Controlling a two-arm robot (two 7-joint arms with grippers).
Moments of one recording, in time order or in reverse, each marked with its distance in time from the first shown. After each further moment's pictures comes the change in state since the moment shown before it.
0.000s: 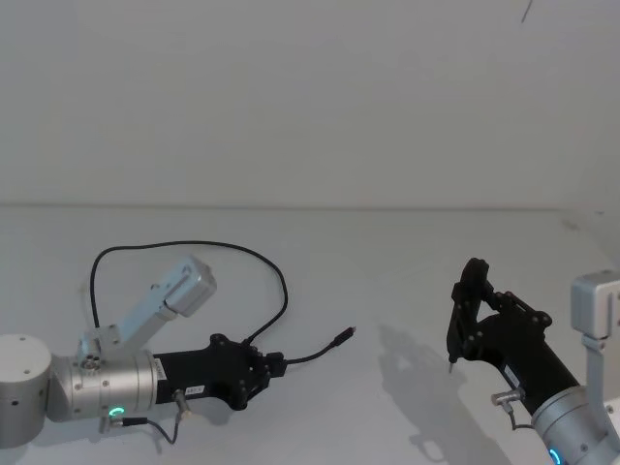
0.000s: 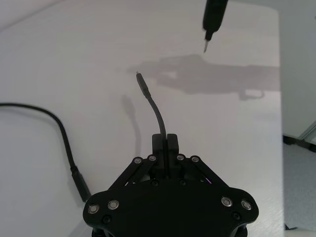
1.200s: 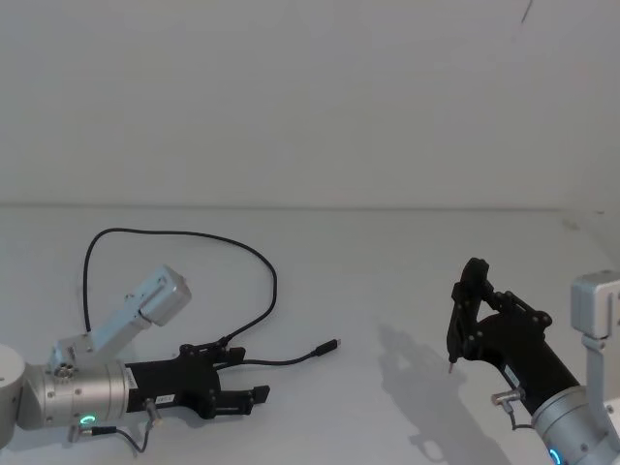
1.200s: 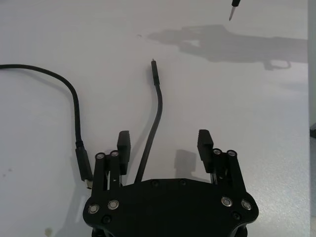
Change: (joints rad) left arm 0.020 0.028 -0.032 0.029 0.035 0.016 -0.006; right arm 0.000 0.000 0.000 0.000 0.000 0.000 0.000
